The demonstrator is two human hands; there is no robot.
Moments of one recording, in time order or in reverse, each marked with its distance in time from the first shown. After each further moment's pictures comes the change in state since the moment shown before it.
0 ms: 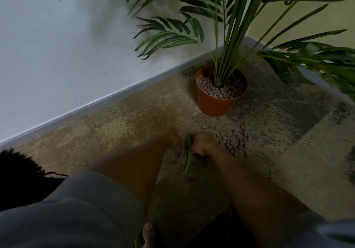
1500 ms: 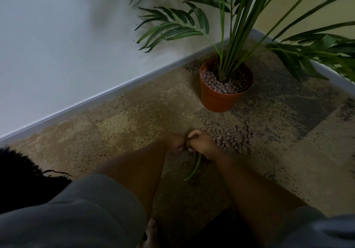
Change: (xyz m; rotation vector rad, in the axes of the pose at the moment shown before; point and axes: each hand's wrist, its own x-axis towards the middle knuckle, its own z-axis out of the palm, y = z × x) left_hand 0.016 -0.022 0.030 -0.512 -0.059 -0.083; right_hand 0.018 0.004 0.035 0.869 0.031 0.030
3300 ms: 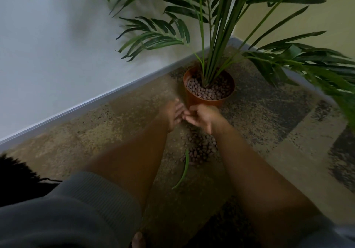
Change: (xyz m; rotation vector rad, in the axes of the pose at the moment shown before) left_hand -0.007 0.111 -0.008 -0.803 -0.018 0.146; right_hand -0.011 -0.090 -0.074 0.658 0.035 0.043
